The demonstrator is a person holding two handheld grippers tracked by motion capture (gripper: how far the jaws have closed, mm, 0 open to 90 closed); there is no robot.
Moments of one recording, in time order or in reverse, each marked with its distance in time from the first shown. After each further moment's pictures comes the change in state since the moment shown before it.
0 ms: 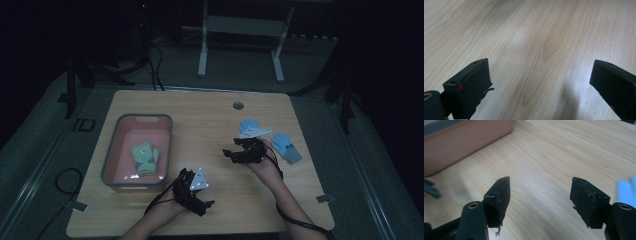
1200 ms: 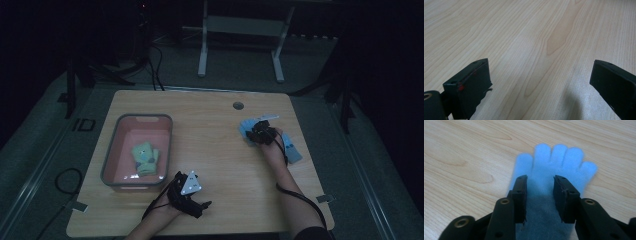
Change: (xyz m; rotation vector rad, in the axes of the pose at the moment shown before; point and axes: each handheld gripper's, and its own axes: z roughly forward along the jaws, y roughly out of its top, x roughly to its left) left arm 0.000 -0.021 -0.001 -0.085 0.017 -0.038; right arm -0.114 -0.024 0.045 0.119 -0.301 0.148
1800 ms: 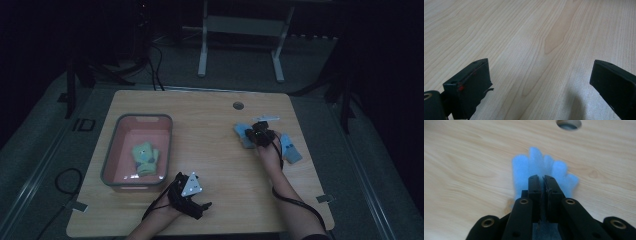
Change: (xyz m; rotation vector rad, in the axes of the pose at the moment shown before) left arm -0.001 -0.001 0.001 0.001 -0.003 0.012; right arm 0.031 0.009 -0.032 -0.056 0.012 0.098
